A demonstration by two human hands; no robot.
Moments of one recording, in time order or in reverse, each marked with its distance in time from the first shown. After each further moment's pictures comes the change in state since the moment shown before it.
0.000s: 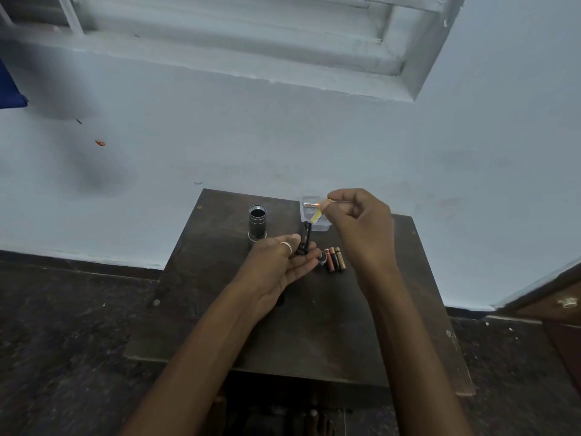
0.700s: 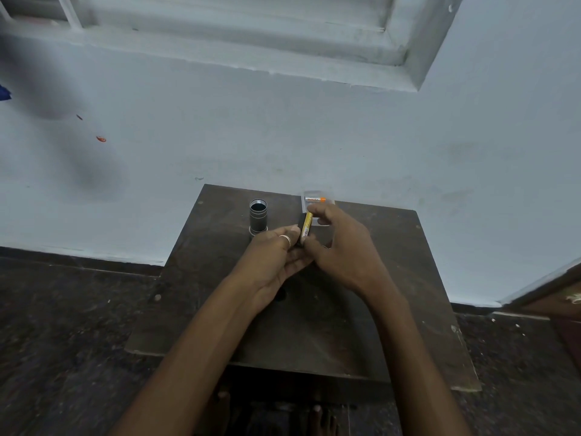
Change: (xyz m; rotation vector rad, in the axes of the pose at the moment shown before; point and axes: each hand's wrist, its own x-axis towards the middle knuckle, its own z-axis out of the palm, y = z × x) left_hand -0.004 0.003 -0.003 0.054 -0.066 0.035; right_hand -0.013 0.027 0.007 -0.376 -0.334 -0.293
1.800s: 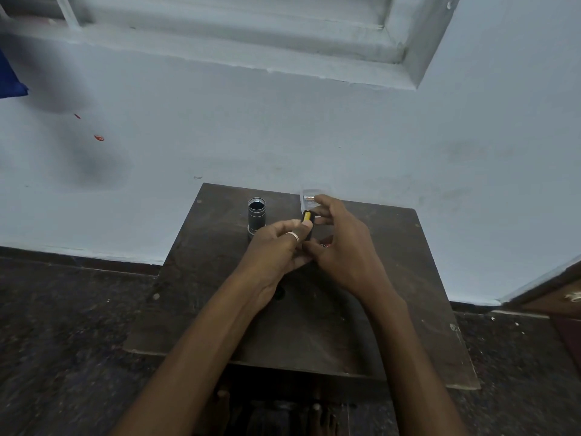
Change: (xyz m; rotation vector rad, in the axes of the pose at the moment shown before) left_hand 0.003 -0.002 0.006 0.107 0.067 0.091; right_hand 0.000 0.007 0.002 0.067 0.019 -0.020
